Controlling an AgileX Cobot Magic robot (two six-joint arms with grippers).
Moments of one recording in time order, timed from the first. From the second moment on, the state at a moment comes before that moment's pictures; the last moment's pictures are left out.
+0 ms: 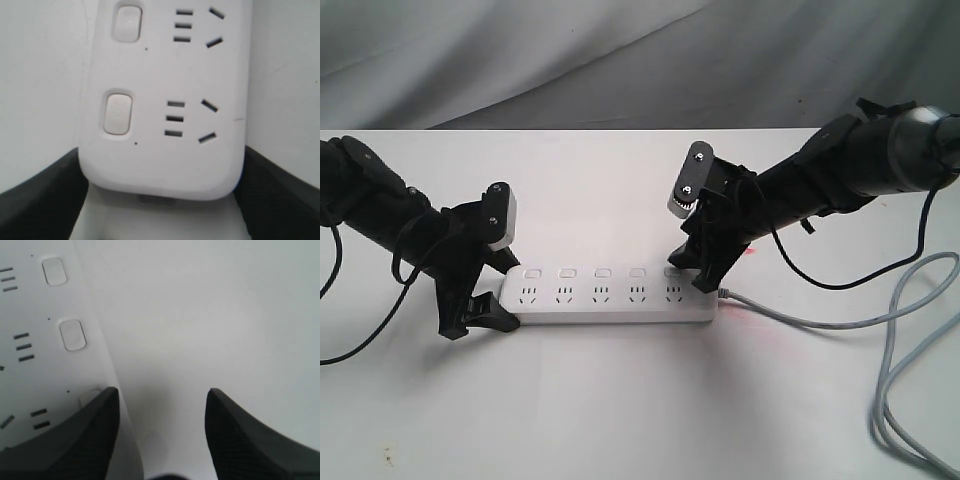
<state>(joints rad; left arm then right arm) 0.00 2.07 -1.15 -0.77 0.72 1.93 0.33 2.09 -1.26 0.98 0.48 -1.76</state>
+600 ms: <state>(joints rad) 0.00 2.07 -1.15 -0.77 0.72 1.93 0.35 2.09 -1.26 0.98 0.46 -1.76</state>
